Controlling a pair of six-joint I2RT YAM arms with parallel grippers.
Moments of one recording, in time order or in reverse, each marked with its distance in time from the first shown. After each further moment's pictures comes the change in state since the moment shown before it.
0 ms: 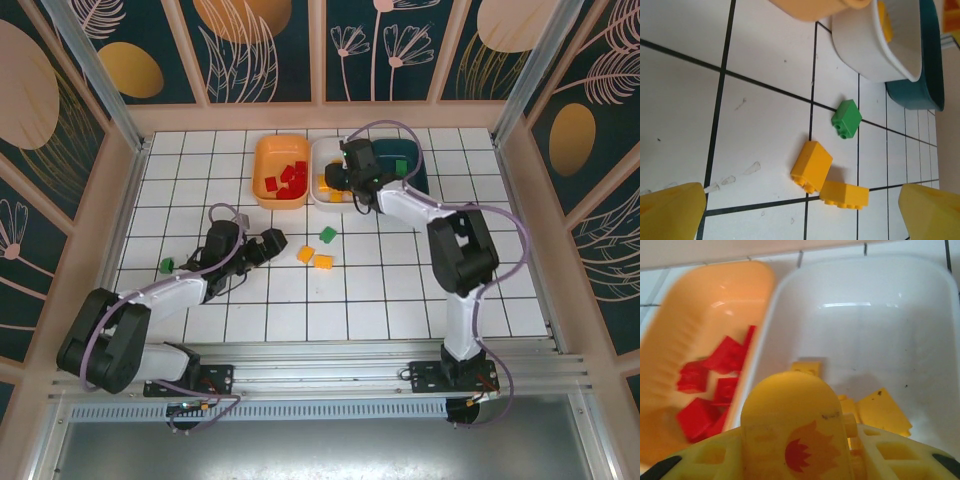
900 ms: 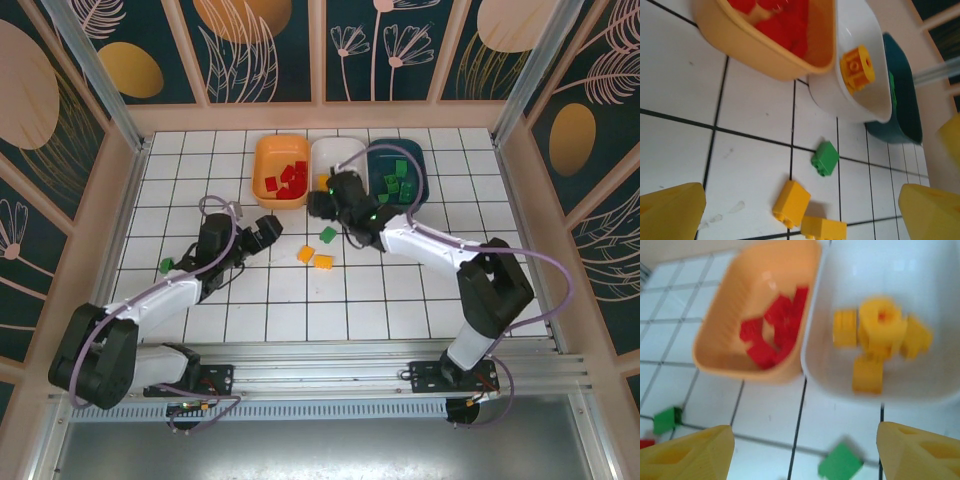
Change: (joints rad) left arm 0.000 -0.118 0.045 -0.041 -0.151 0.016; right arm 0.245 -0.356 -0.362 0.005 0.197 0.187
